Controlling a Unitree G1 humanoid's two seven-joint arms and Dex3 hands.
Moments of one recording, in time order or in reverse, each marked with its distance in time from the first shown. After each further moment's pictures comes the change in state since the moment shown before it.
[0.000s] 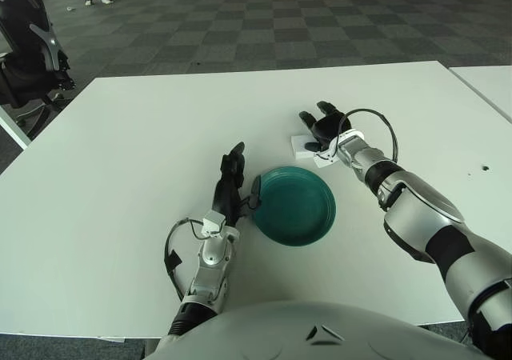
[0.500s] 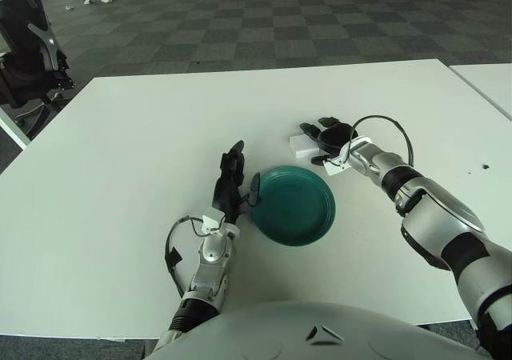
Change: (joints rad) left arm -0.030 0.001 0.005 0.027 -0.033 0.001 -0.007; right arm 0.054 -0.117 -0.061 -0.145 0.061 -0.180 0.128
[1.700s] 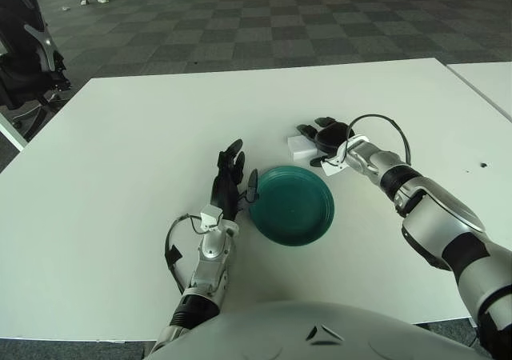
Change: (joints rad) left arm -0.011 0.000 0.003 0.007 -0.030 -0.001 0.016; right arm -0.017 0.048 0.036 0.032 -0.035 0.021 -0.019
